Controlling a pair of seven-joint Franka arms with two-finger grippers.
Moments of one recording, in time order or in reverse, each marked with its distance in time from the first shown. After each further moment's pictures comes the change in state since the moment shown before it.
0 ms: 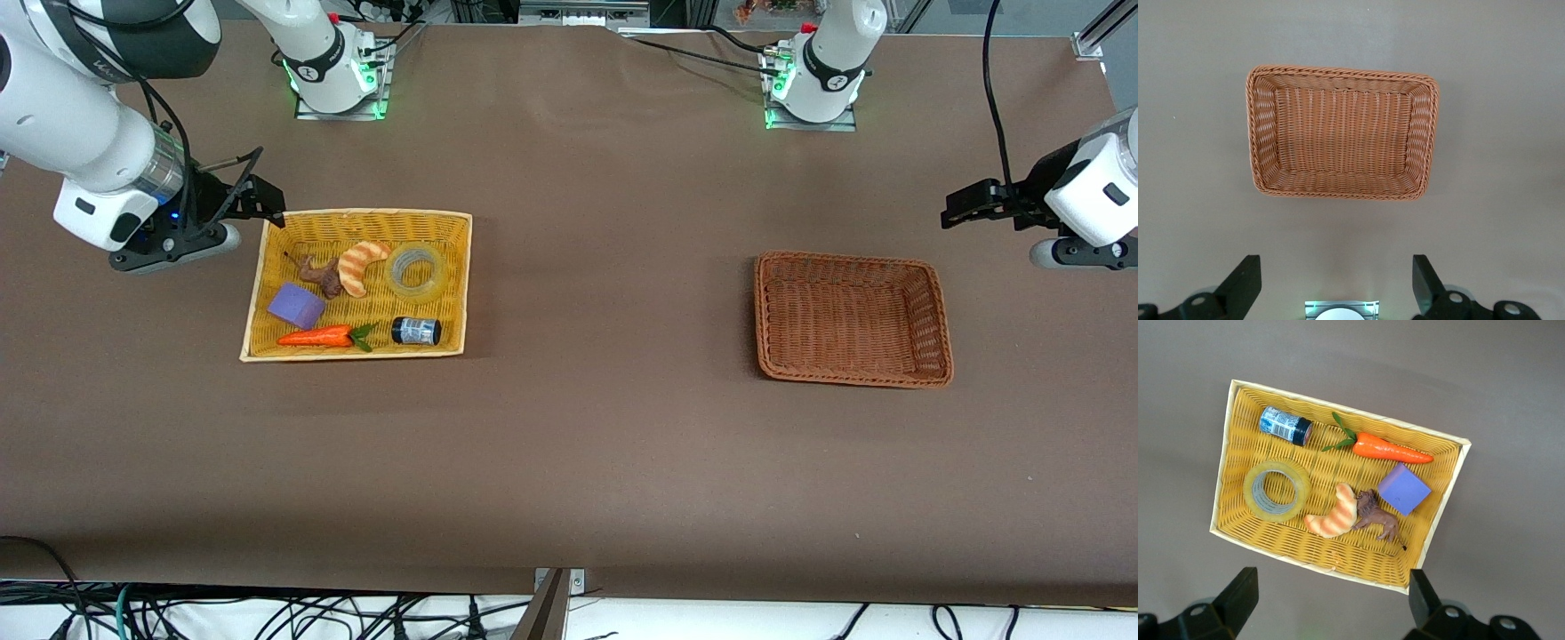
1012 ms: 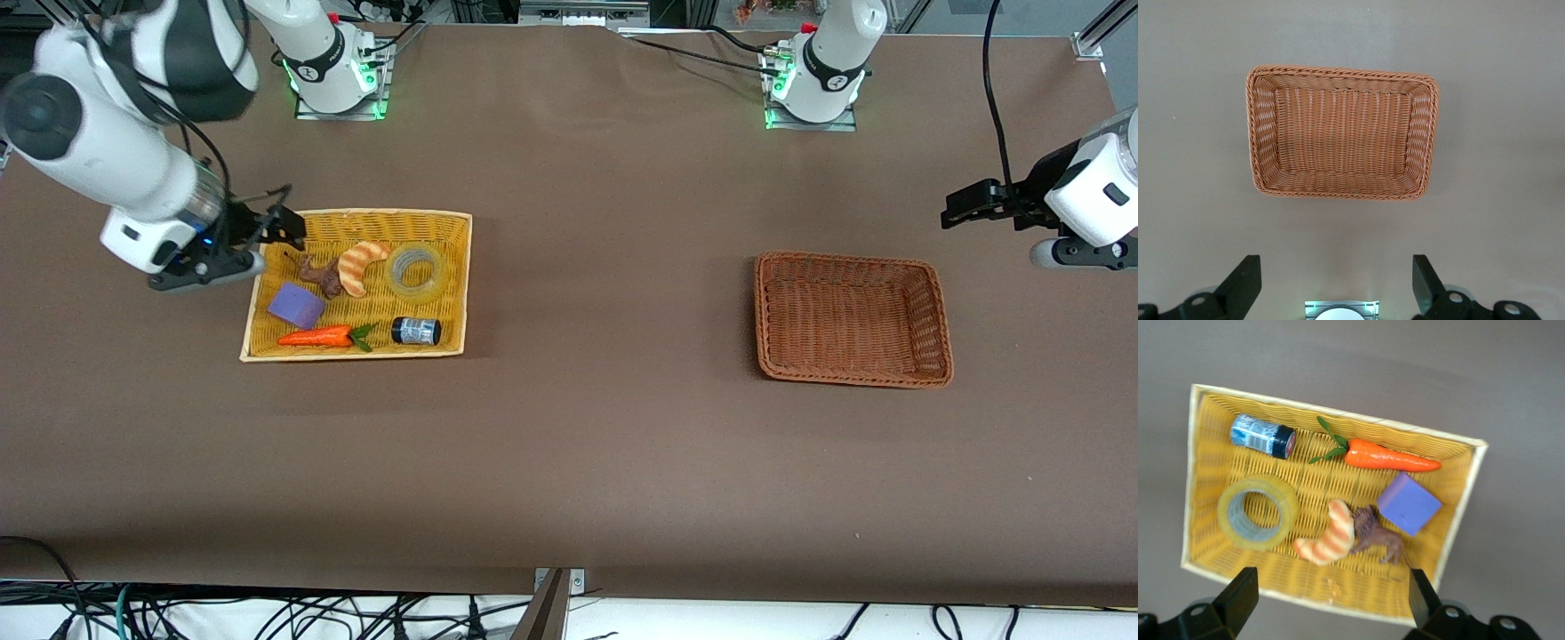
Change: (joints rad) left arm 0.000 0.000 0.000 0.000 0.000 0.000 0.000; right arm 0.001 0.030 0.013 -0.217 -0.010 0.273 0.078
